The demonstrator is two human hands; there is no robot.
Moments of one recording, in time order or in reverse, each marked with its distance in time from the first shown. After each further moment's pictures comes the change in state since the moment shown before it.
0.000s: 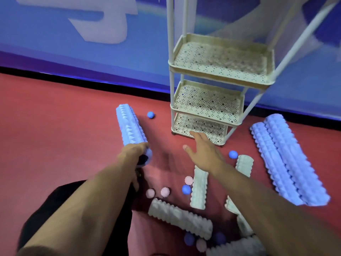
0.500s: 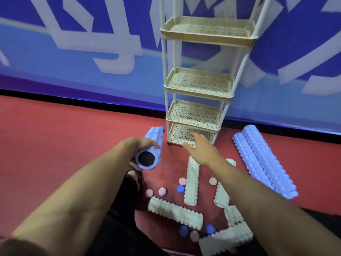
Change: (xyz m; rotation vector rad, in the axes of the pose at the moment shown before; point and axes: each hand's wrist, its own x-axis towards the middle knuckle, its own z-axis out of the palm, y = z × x) left_hand -0.182 -0.016 -0.043 0.343 -0.356 0.148; right_hand -0.119 -0.027 -0.066 0.050 0.085 0.012
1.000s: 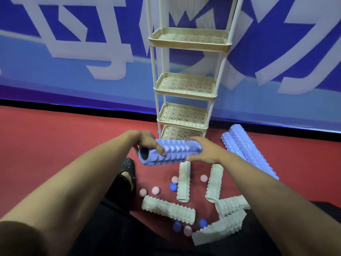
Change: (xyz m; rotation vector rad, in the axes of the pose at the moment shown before) left_hand -0.055 0.023 0.035 0.665 0.152 0.394; right_hand -0.049 0.050 -0.039 -0.030 -0.186 -0.076
